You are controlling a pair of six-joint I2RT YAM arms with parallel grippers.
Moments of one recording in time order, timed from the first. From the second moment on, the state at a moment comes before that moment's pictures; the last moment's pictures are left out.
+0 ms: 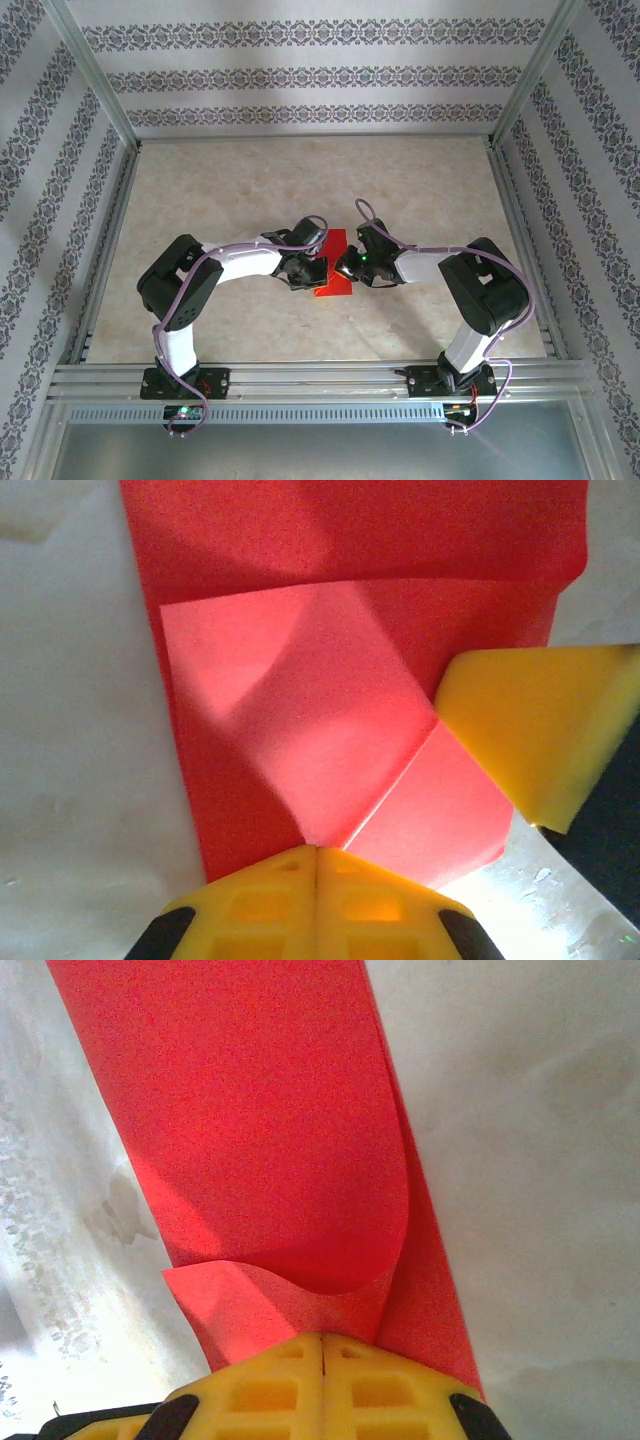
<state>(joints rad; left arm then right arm) -0.72 1.85 1.08 -0.39 0.31 -0.85 0.53 1.71 0.71 0.05 -0.40 1.05</state>
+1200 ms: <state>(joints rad) -0.72 1.74 1.04 -0.43 0.32 -0.78 0.53 1.73 0.73 0.05 -0.42 1.05</state>
